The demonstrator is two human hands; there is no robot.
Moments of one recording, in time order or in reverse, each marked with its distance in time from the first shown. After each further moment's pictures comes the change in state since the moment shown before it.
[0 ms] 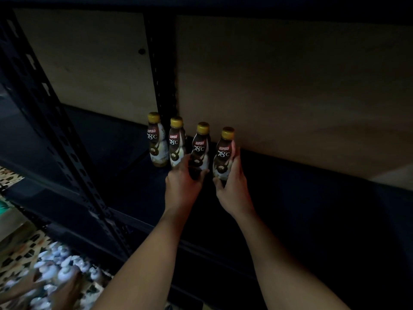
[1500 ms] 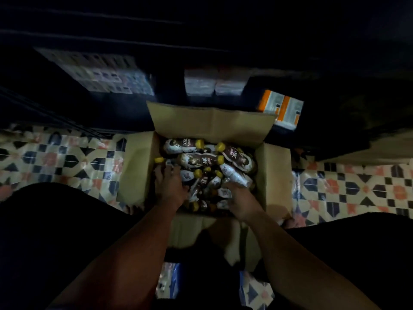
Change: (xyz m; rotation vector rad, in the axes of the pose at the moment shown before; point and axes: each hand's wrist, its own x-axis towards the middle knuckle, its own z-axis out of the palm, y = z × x) left_hand -0.625 -0.468 0.278 0.705 -1.090 -0.242; right_hand -0.545 0.629 0.178 -0.336 -0.669 0.727
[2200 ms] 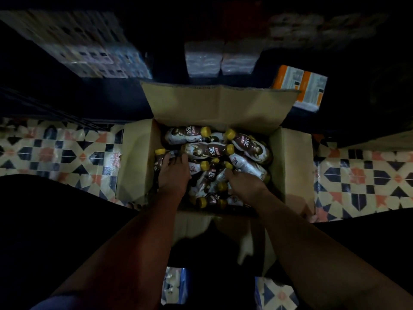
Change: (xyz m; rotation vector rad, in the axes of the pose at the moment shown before) left_hand 0.047 -0.017 0.034 0.425 0.052 0.257; right_hand 0.078 0.023 0.032 -0.526 -0.116 -0.173
